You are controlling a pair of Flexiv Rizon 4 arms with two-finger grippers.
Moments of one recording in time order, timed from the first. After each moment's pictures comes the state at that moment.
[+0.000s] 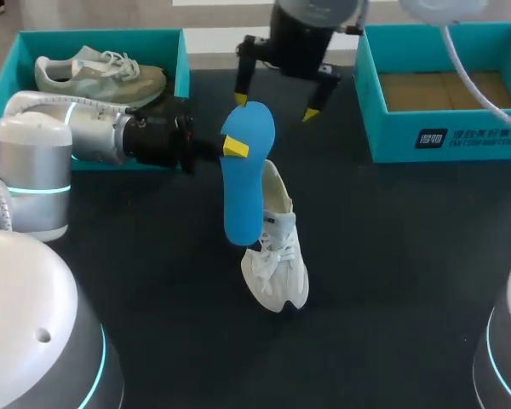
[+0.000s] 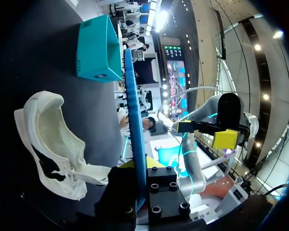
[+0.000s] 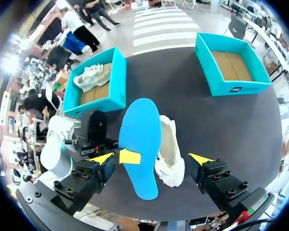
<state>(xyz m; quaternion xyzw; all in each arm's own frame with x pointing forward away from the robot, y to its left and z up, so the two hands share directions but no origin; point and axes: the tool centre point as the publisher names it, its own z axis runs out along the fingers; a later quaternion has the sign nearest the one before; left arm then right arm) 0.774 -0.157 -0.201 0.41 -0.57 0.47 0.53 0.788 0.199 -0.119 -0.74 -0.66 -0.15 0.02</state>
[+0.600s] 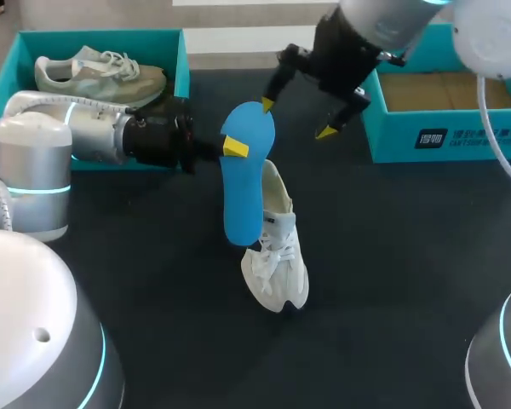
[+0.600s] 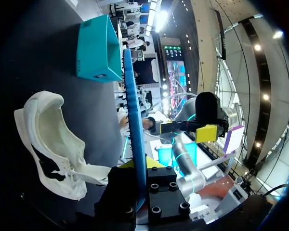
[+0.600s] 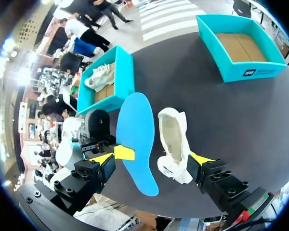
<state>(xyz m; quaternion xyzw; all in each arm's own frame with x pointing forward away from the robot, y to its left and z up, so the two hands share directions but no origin) 0.774 -0.157 -0.201 0.41 -0.57 0.47 0.53 0.783 0.175 -0.138 -0.73 -0.63 -0.21 0.13</state>
